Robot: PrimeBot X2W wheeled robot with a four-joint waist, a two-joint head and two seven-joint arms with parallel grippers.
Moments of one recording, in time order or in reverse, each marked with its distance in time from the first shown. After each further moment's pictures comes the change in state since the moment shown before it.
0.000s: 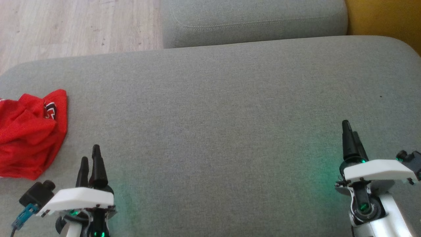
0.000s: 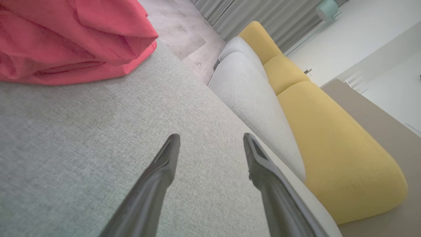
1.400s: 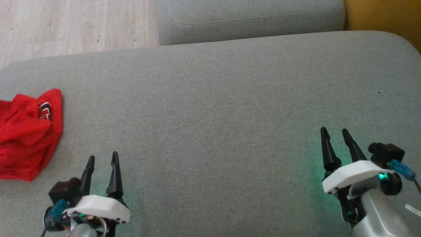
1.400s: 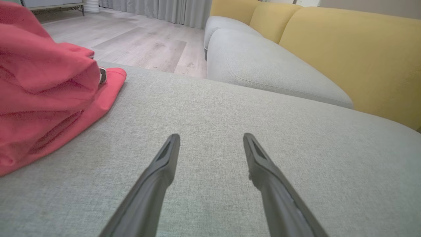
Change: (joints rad) left arm 0.002 0.028 -0.062 0.069 0.535 0.032 -0.116; right arm -0.052 -0.029 0.074 0.139 -0.579 0.000 -0.119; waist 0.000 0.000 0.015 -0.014
